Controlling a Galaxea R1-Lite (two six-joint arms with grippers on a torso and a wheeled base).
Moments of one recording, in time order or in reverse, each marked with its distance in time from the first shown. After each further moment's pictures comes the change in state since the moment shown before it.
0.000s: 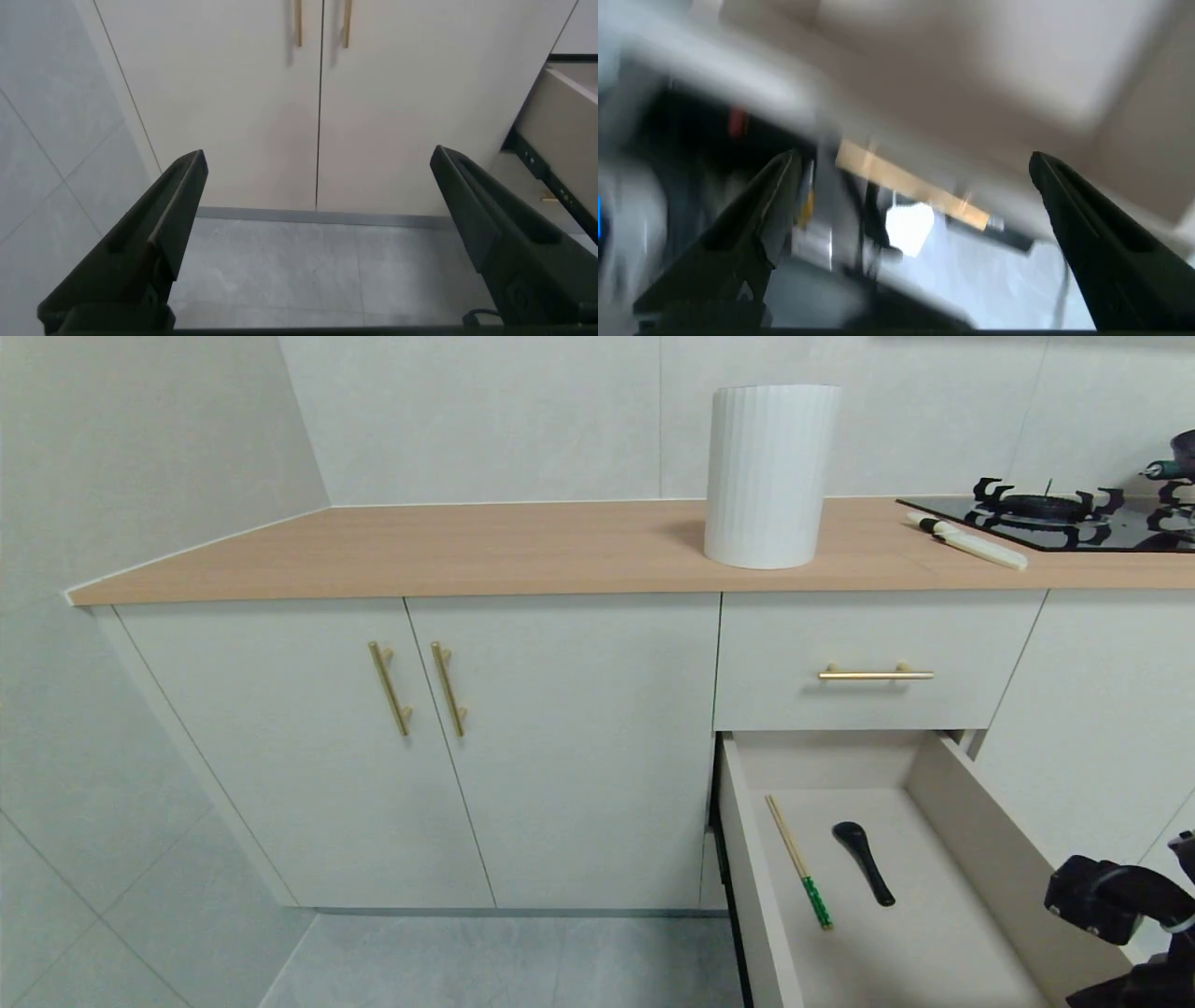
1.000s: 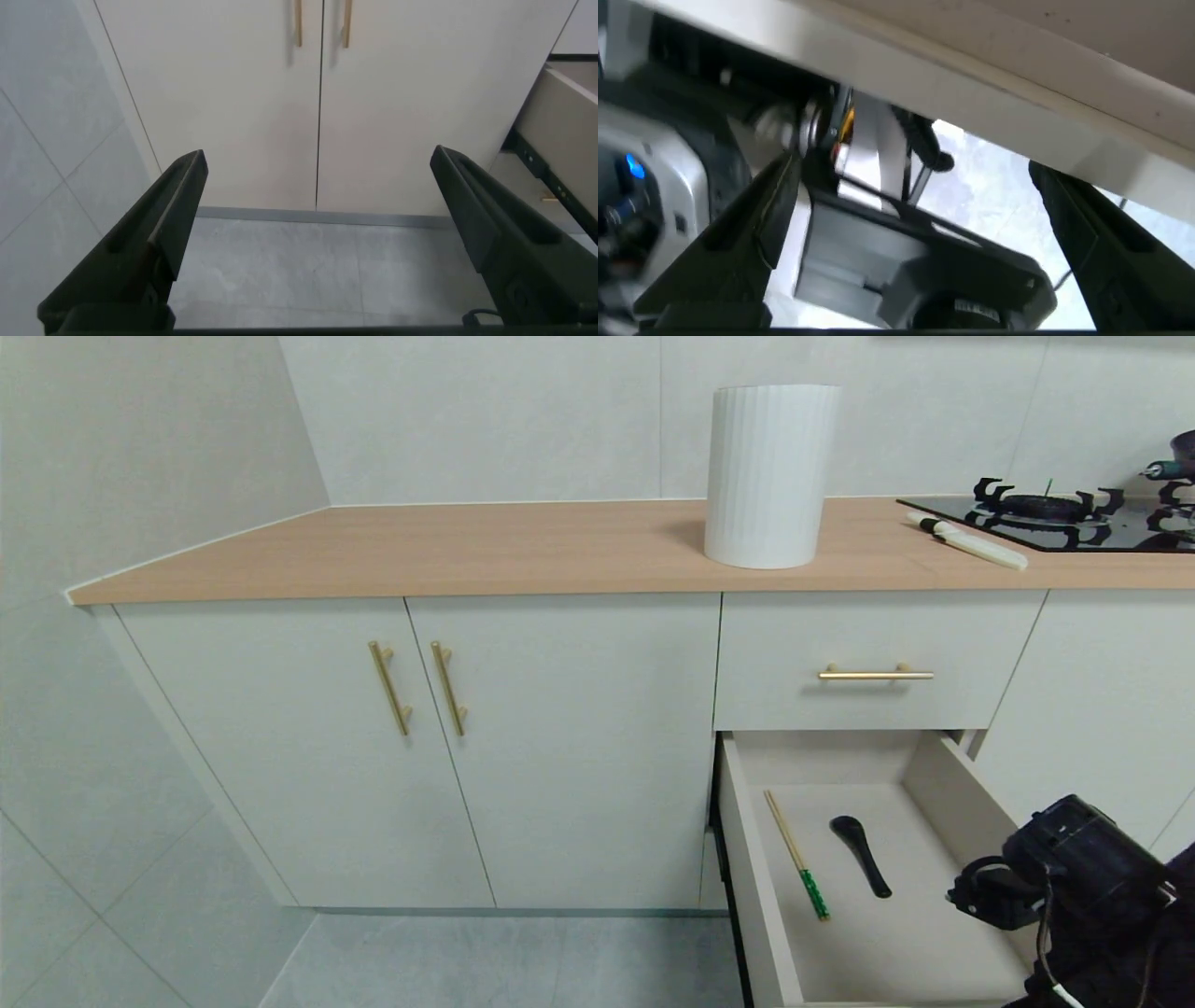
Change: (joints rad) left arm 0.000 0.000 0.000 0.000 0.000 0.000; right arm 0.094 0.321 -0.129 0.078 -0.041 0.301
